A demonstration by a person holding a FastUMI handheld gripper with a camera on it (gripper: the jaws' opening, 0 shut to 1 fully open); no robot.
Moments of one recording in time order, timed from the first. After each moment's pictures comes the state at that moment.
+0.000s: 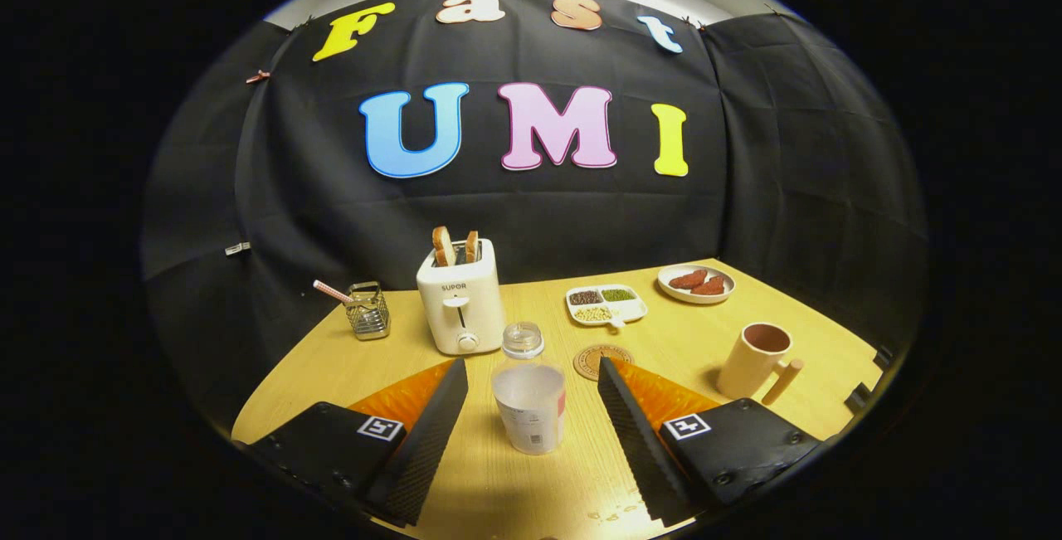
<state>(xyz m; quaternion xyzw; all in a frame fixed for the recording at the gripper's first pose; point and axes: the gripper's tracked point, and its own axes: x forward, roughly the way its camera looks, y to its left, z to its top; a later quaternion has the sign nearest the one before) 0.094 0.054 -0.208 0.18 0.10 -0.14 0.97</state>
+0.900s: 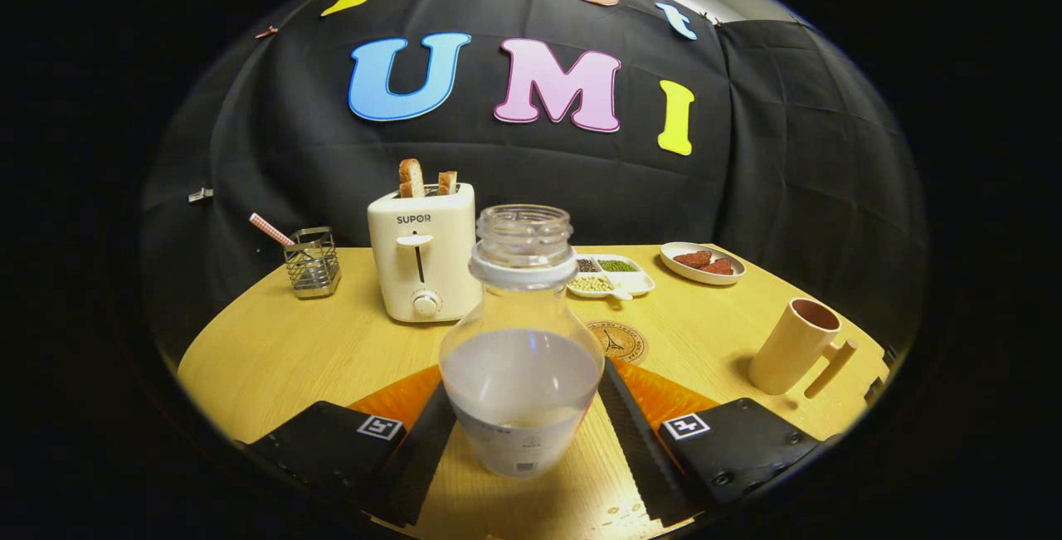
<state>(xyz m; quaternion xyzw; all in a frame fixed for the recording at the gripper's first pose) 0.161 0.055 -0.295 0.13 0.14 -0.17 0.97</state>
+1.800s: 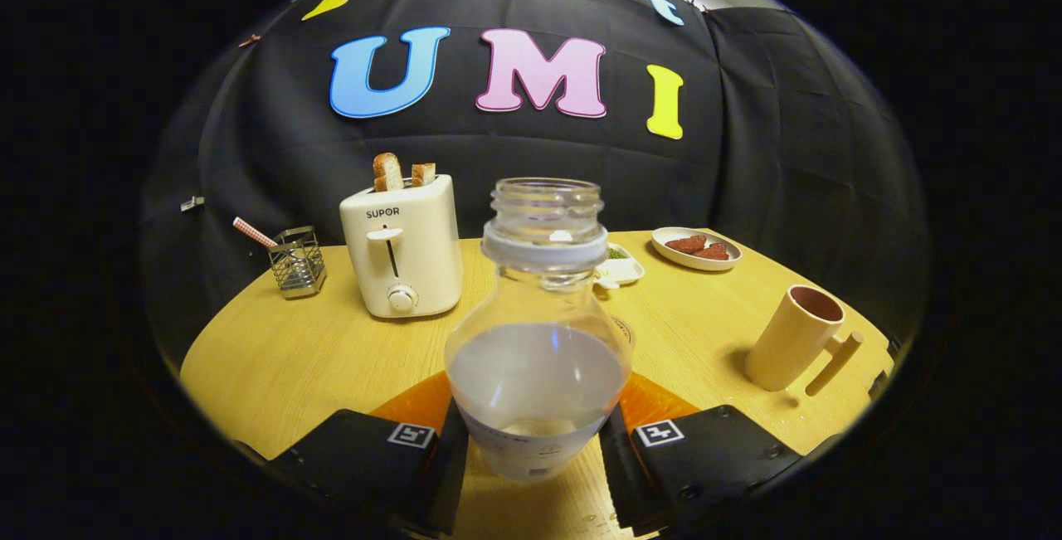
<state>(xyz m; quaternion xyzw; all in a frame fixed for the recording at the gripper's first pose) 0.158 0.036 -0.304 0.17 0.15 -0.17 0.96</state>
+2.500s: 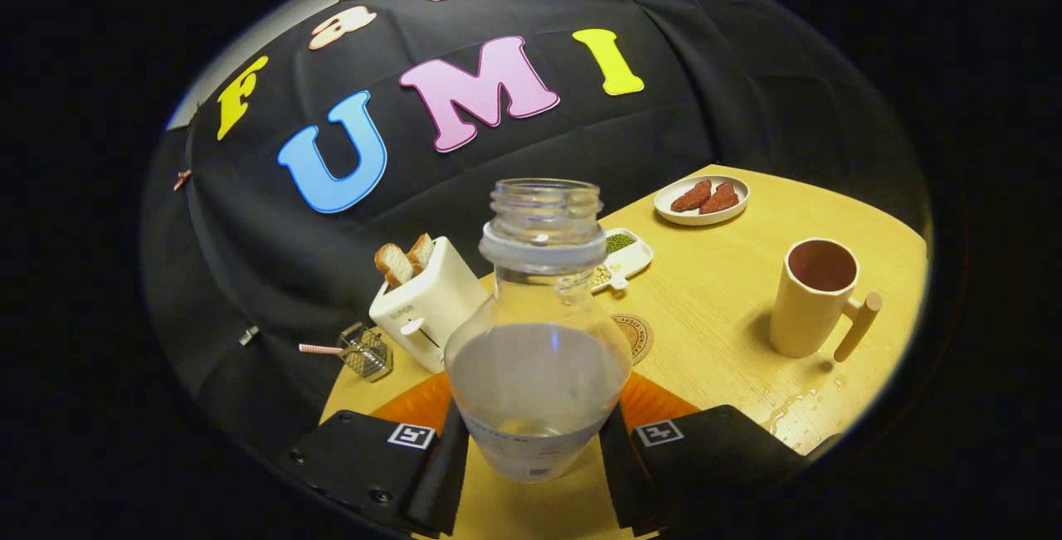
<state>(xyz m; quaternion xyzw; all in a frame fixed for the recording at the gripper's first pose) 0.136 -0.001 -0.250 0.40 0.13 -0.12 0.90</state>
